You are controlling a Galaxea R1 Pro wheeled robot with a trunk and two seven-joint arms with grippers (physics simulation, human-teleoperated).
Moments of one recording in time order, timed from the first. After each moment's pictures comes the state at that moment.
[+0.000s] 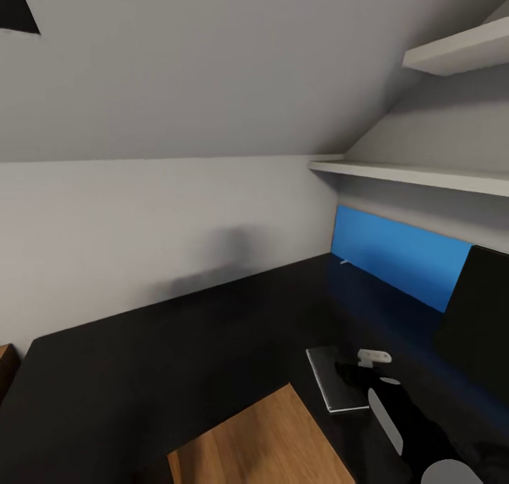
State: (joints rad) left arm -0.18 -0.01 -0.02 -0.09 0.44 -0.44 -0.04; right arm -0.48 -0.12 0.07 -0.82 -0.22 0.36 -0.08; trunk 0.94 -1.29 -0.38
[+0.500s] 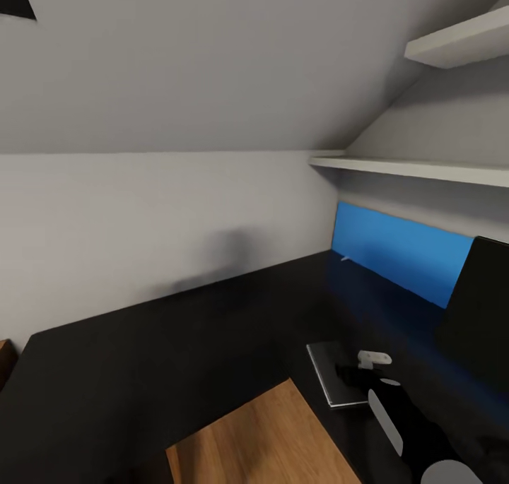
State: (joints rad) left arm -0.18 -0.01 -0.02 -0.09 0.44 -0.44 -0.04; right arm -0.48 -0.12 0.07 -0.81 -0.22 0.36 -0.08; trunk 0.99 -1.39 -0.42
